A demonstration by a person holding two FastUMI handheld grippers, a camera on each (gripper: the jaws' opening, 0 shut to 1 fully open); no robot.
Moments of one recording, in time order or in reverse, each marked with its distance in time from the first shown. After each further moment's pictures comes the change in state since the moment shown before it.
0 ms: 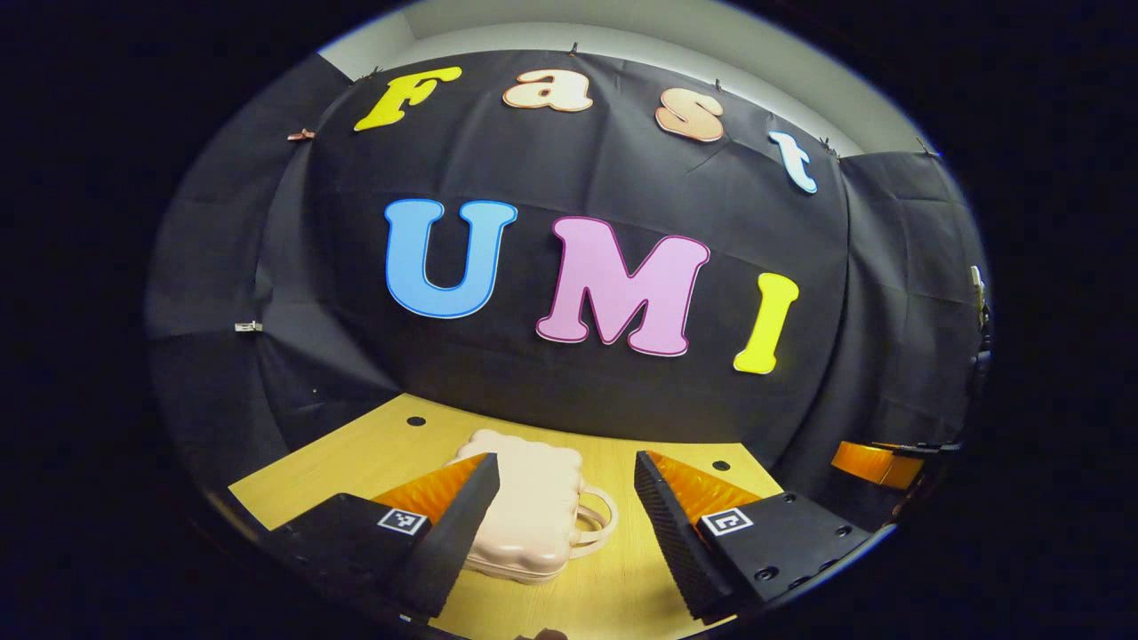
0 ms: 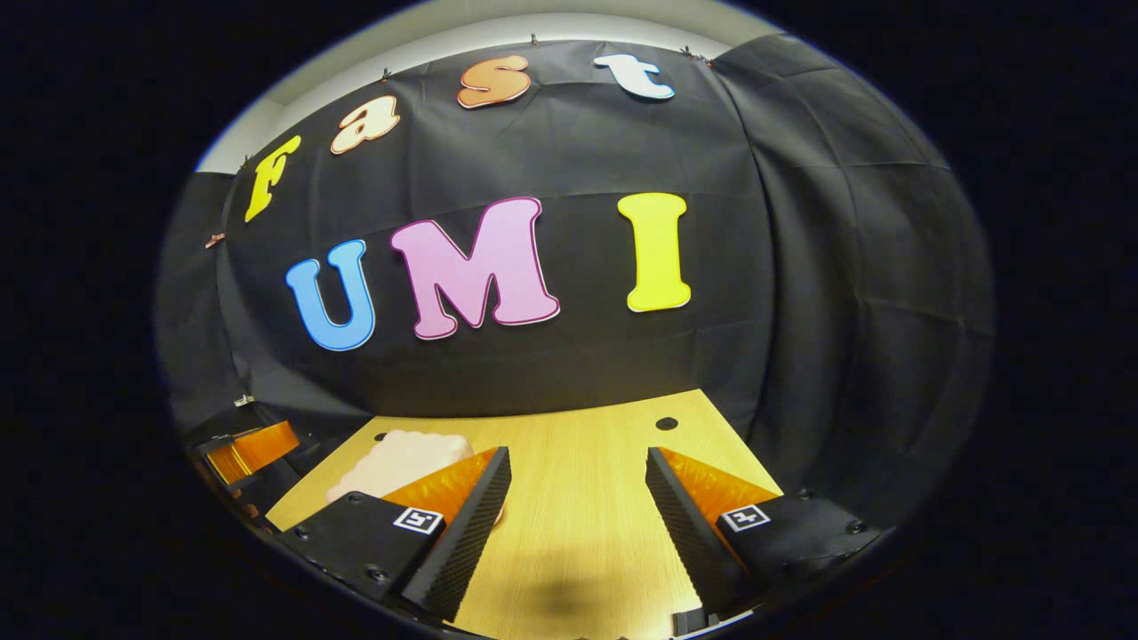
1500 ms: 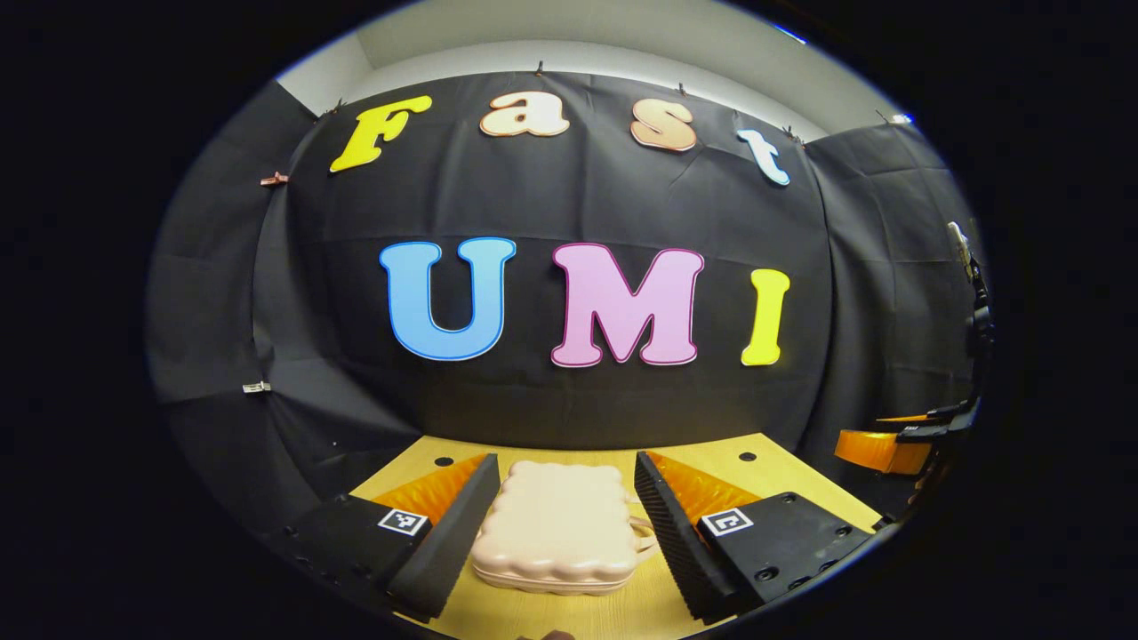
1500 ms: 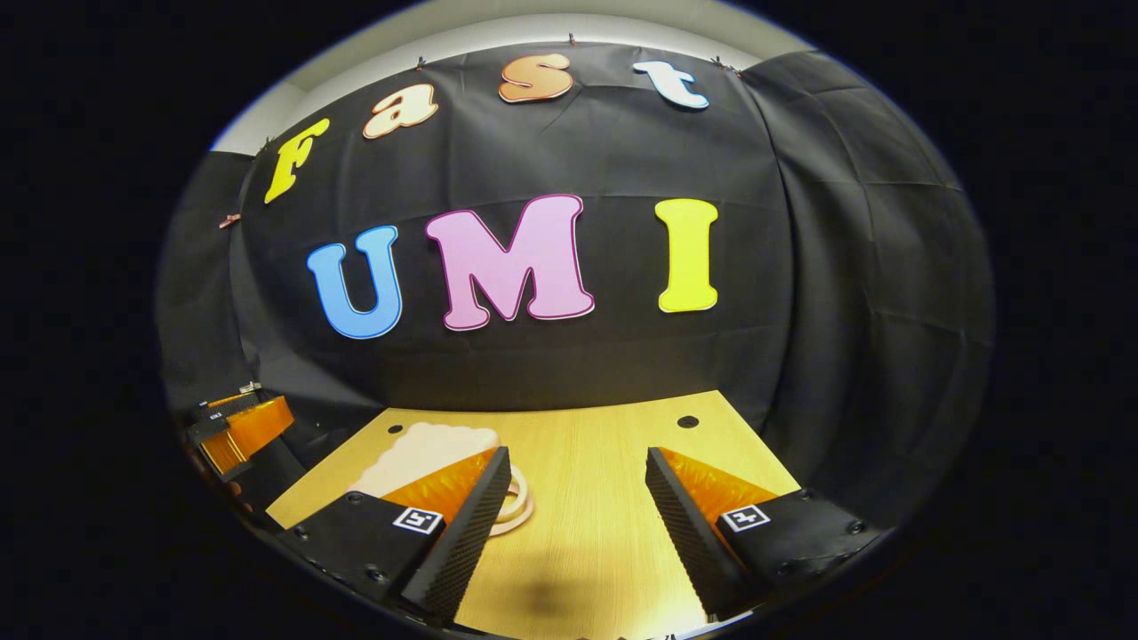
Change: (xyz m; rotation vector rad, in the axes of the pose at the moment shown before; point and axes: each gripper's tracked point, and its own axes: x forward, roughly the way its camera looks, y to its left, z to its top) left arm -0.004 0.041 0.023 0.131 -0.055 -0.042; right arm -0.015 0.064 -0.014 -0.044 0.006 0.021
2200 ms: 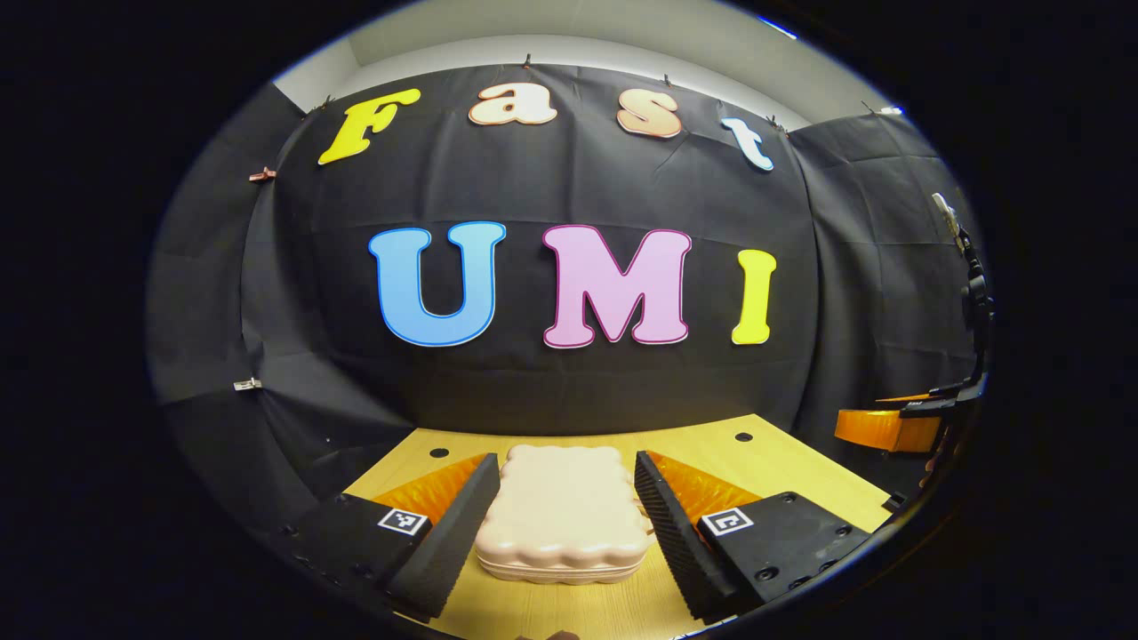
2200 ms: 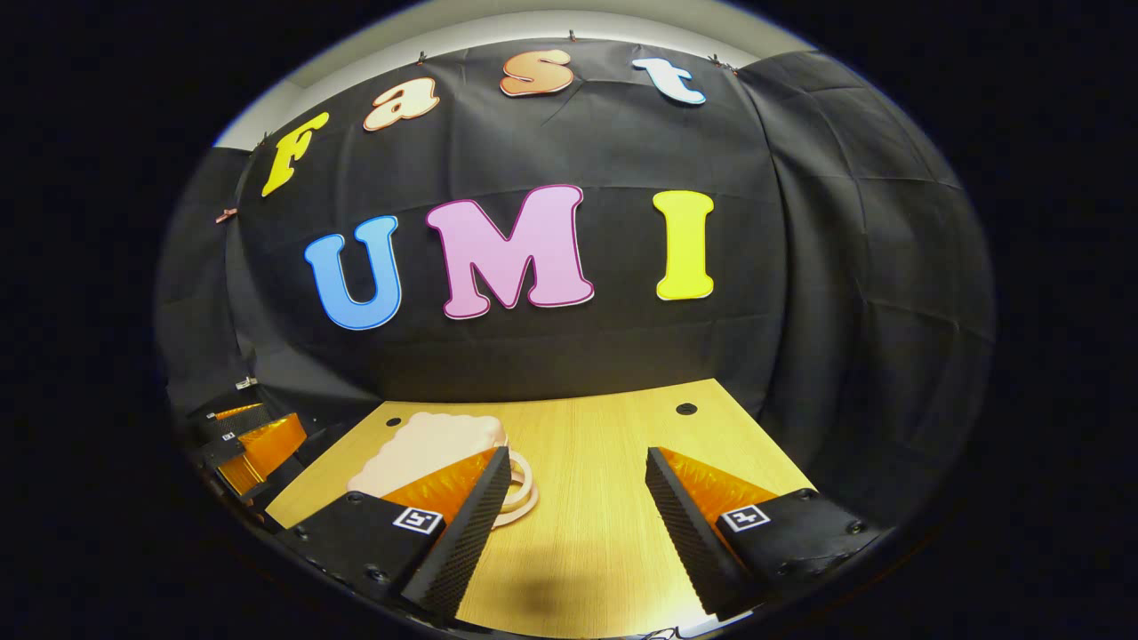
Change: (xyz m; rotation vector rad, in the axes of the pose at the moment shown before) left arm -0.004 0.007 -0.028 0.032 0.018 -0.053; right arm -0.008 0.017 -0.018 0.007 0.009 -0.026
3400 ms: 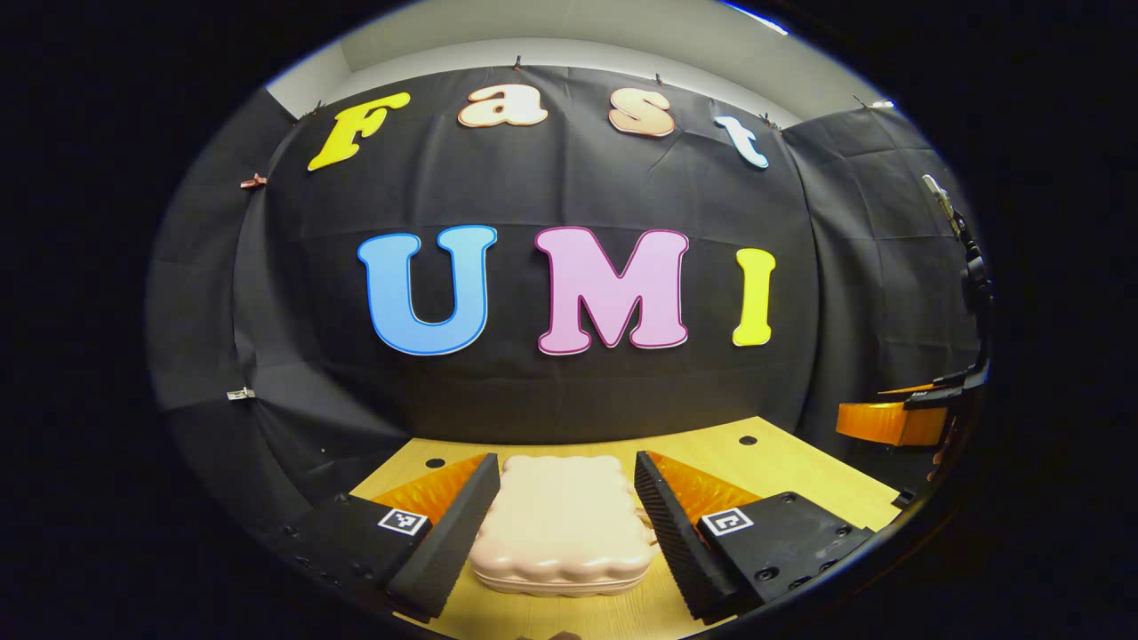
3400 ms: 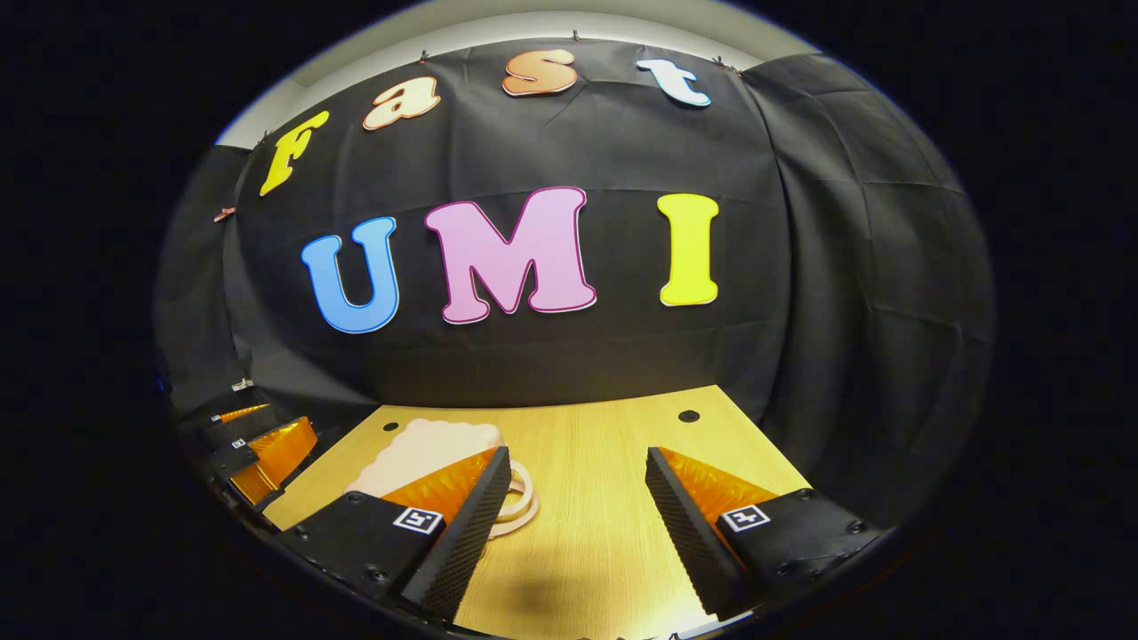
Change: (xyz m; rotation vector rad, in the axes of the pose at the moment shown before) left arm 0.028 -0.010 0.001 0.024 -0.013 -0.005; right arm 0.016 -0.002 0.006 -0.007 -0.005 -0.011
